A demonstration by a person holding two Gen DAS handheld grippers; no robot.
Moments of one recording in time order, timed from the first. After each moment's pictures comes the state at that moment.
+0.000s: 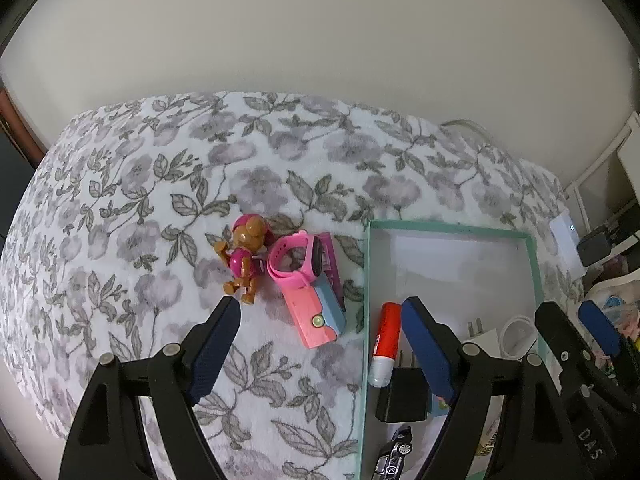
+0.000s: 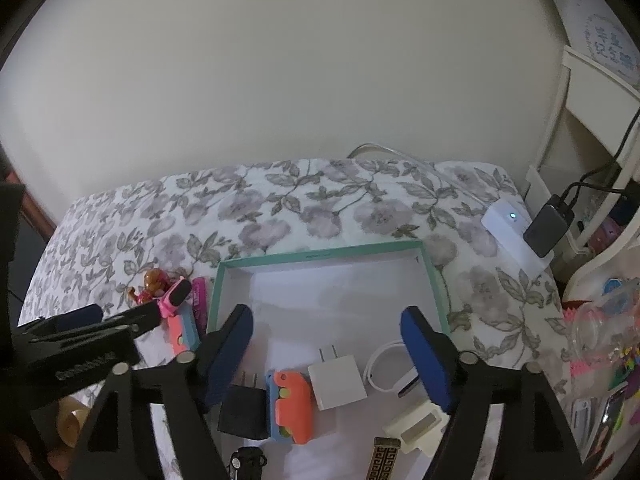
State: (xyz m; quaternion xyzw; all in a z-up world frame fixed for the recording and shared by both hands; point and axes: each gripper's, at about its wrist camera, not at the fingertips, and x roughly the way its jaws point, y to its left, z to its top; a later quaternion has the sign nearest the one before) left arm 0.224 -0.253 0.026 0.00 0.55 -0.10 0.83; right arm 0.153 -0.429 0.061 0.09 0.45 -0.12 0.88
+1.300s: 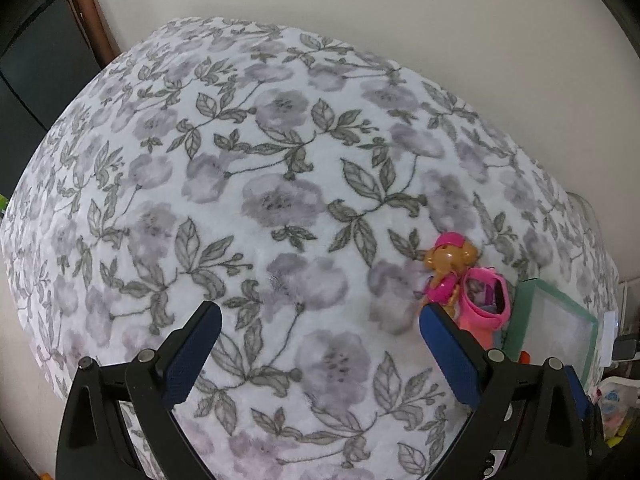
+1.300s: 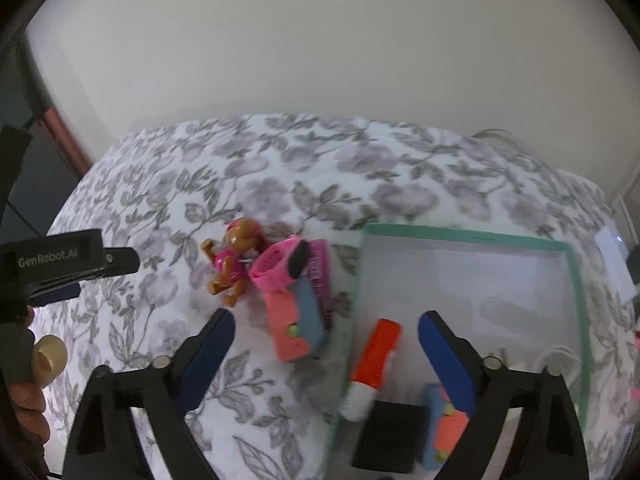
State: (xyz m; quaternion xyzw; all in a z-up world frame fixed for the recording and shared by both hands) left arm 0.264 -0.100 -0.018 -0.10 0.60 0.04 0.79; right arm 0.205 -0.306 0.002 0.04 0.50 -0.01 0.87
